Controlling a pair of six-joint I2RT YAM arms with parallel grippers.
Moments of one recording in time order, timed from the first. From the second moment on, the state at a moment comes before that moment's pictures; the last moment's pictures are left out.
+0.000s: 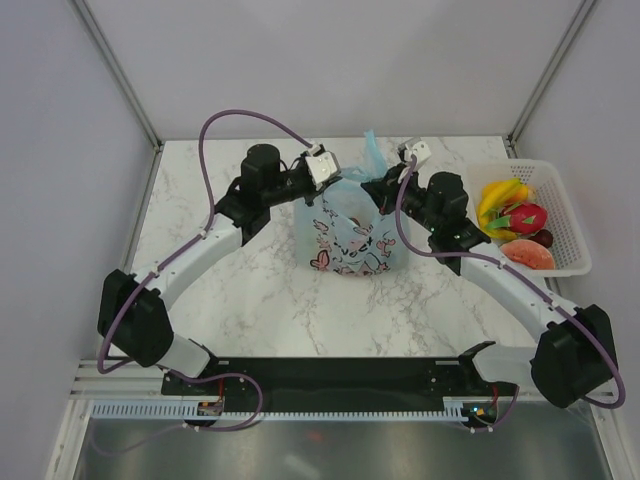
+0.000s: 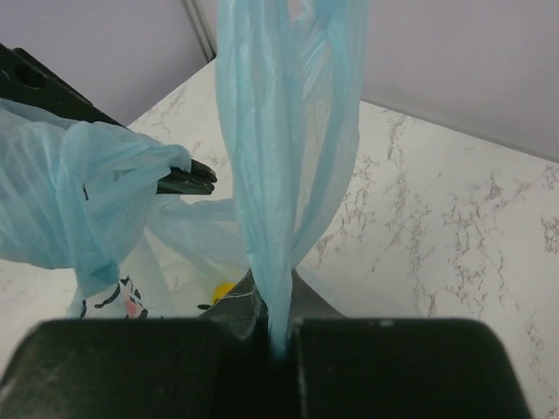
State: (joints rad) left arm -0.56 1.49 1.23 0.11 0.52 0.50; right arm 0.45 1.28 0.93 0.30 -0.26 0.19
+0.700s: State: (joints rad) left arm -0.60 1.52 1.27 -0.08 0.52 0.63; right arm 0.45 1.20 0.88 0.24 -0.30 0.15
